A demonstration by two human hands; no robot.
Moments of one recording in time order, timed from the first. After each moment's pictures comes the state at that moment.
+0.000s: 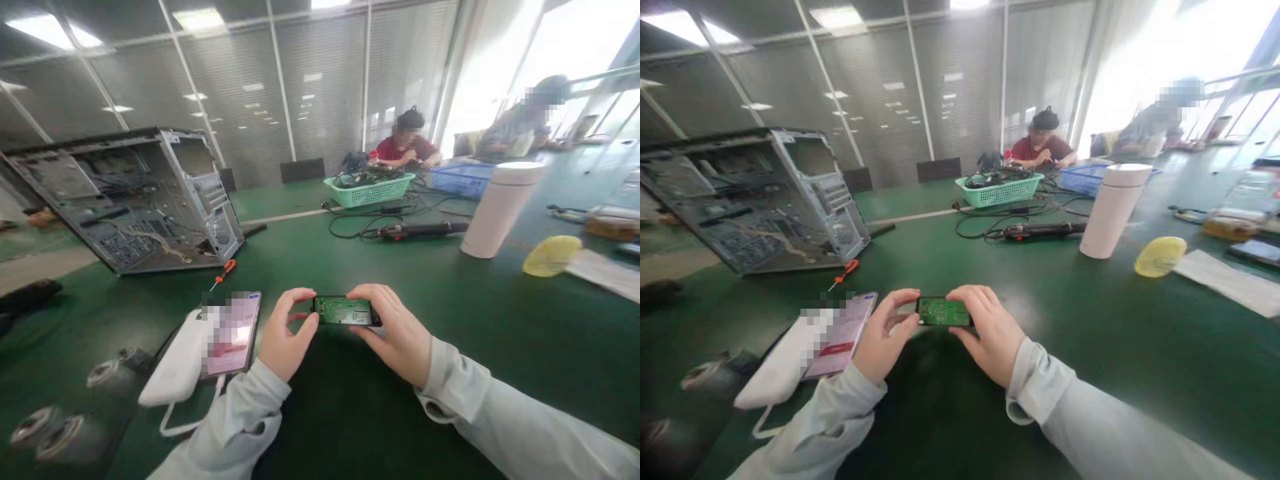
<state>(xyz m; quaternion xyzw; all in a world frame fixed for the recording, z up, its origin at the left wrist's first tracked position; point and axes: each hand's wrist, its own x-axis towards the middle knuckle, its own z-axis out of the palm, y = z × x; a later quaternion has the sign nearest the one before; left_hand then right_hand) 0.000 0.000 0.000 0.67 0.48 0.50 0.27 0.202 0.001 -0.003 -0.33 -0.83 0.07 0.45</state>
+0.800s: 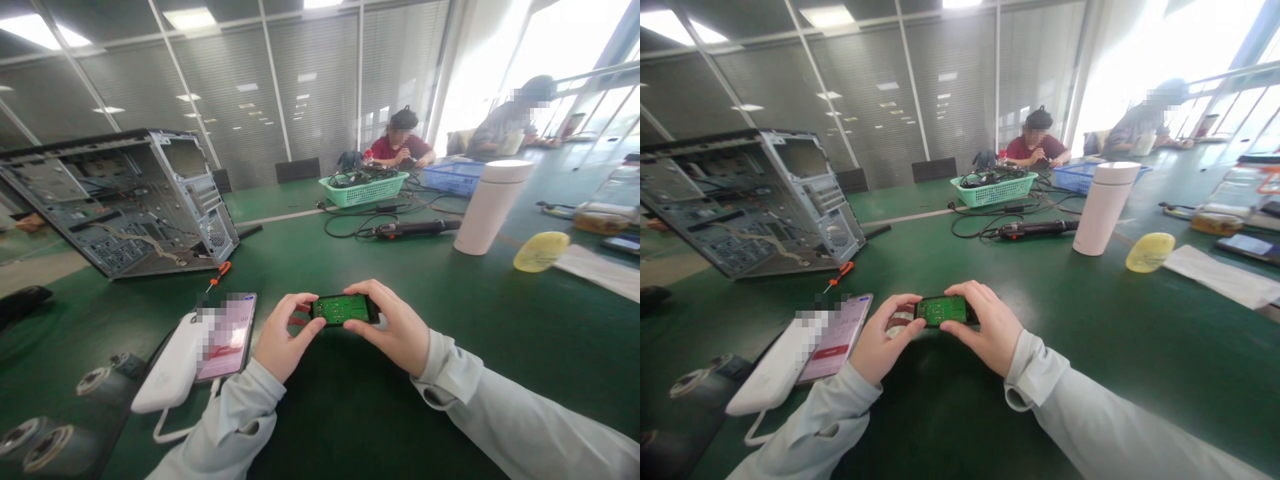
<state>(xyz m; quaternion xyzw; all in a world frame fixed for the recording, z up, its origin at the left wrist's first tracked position) 0.000 -0.001 0.008 0.71 0.46 0.46 0.27 0.210 0.006 -0.003 -0.35 -0.81 0.10 0.46</state>
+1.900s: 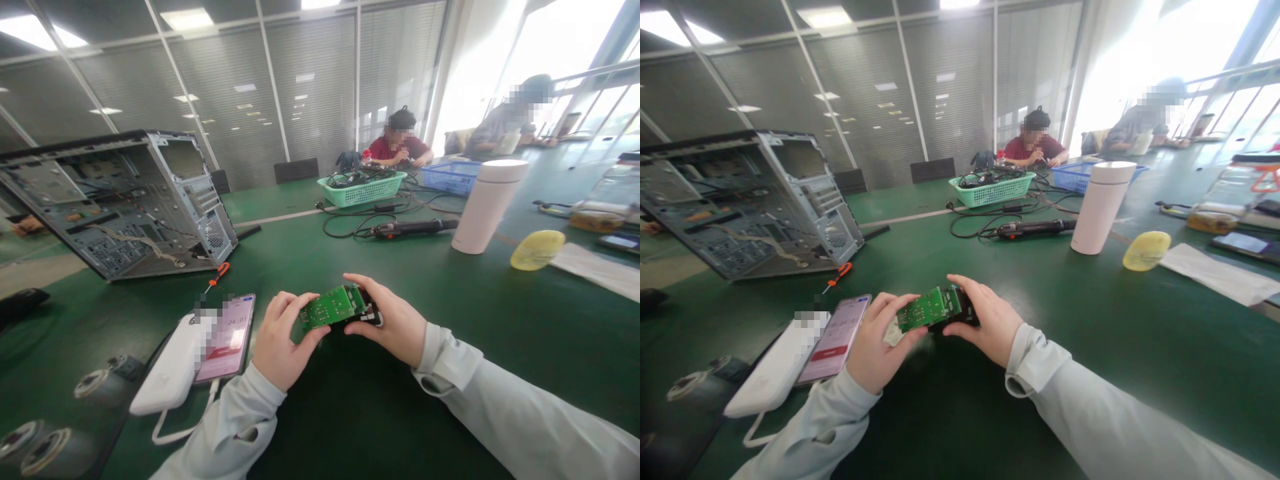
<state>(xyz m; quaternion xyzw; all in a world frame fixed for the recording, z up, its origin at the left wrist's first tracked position) 0.002 -0.010 0.019 0.72 0.46 0.48 0.19 0.217 0.018 -0.014 -0.39 -0.82 0.11 0.41</state>
